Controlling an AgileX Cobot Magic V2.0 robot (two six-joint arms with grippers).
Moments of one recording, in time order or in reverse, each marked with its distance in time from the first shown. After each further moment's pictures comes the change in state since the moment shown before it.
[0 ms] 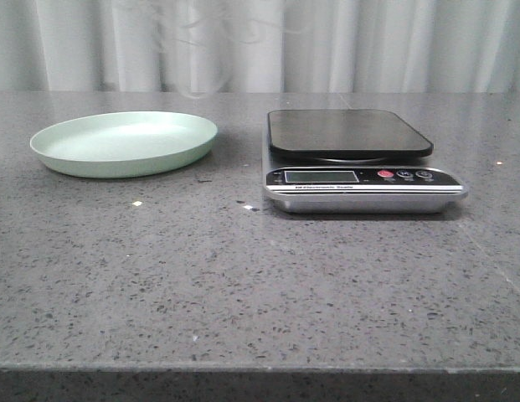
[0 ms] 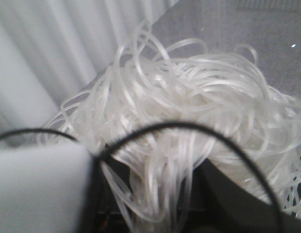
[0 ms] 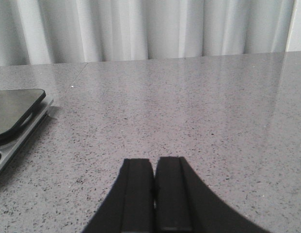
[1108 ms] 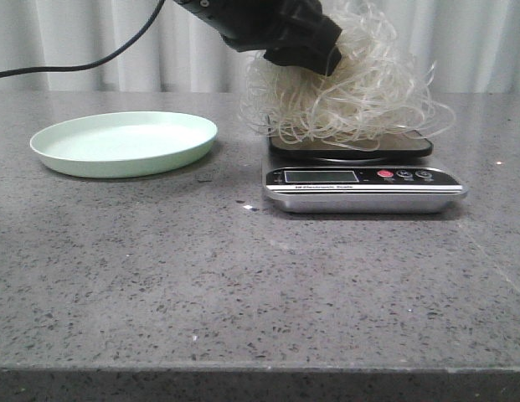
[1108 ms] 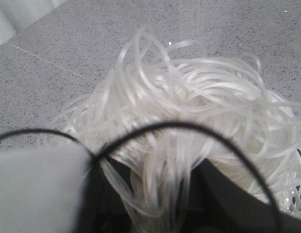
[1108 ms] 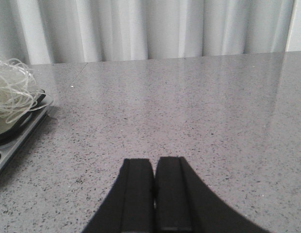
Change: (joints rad) left arm -0.275 0.310 -0.004 -0.106 -0.310 0.000; right arm 0.000 0.000 0.000 0.000 0.000 0.000
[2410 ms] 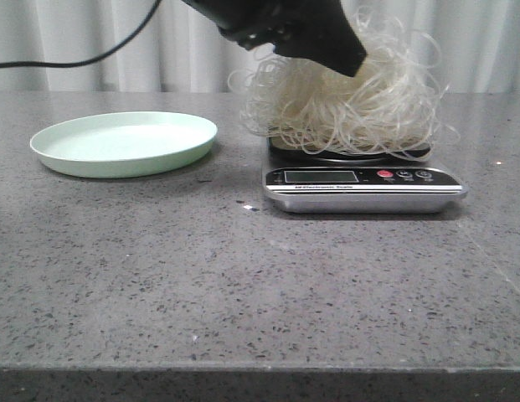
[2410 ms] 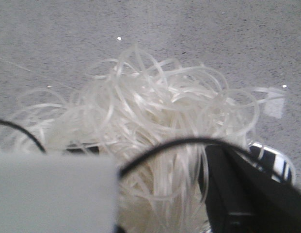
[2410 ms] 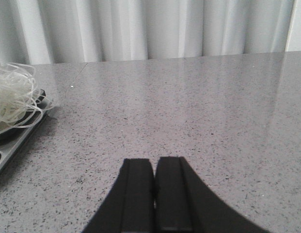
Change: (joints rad) left arm 0.056 -0.042 -0.004 0.049 0.234 -0.078; right arm 0.000 0.000 0.000 0.000 0.000 0.000
